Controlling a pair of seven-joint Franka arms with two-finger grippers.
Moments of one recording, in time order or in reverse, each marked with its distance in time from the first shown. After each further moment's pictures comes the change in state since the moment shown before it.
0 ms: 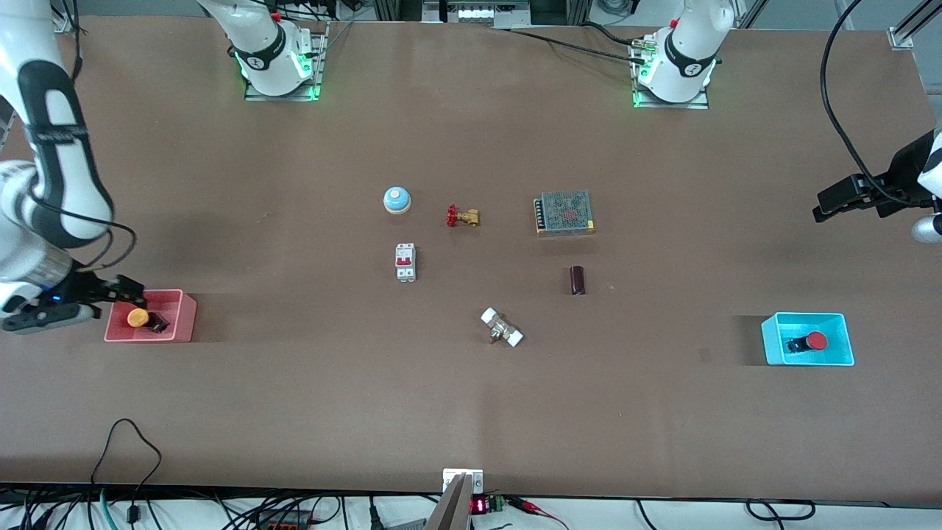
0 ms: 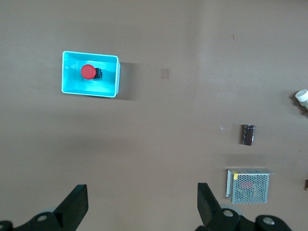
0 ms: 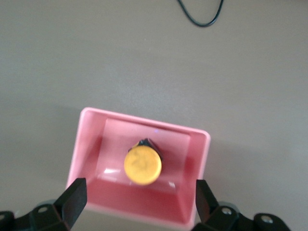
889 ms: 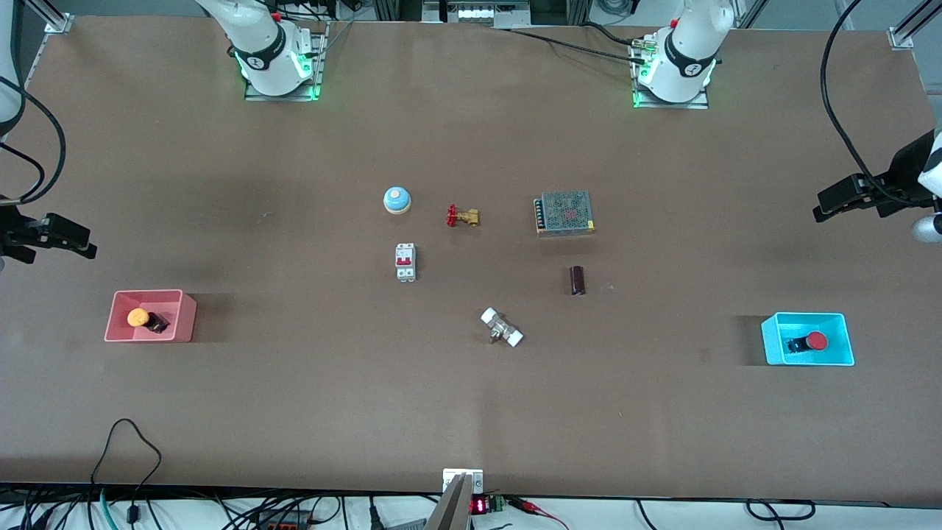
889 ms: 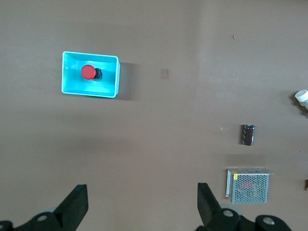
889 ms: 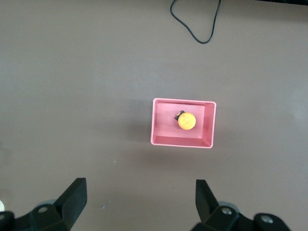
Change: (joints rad) left arm -0.001 -0.001 -0.001 0.000 0.000 0.001 0.000; right arm 0.111 -0.225 0.035 0.205 -0.137 -0.487 0.399
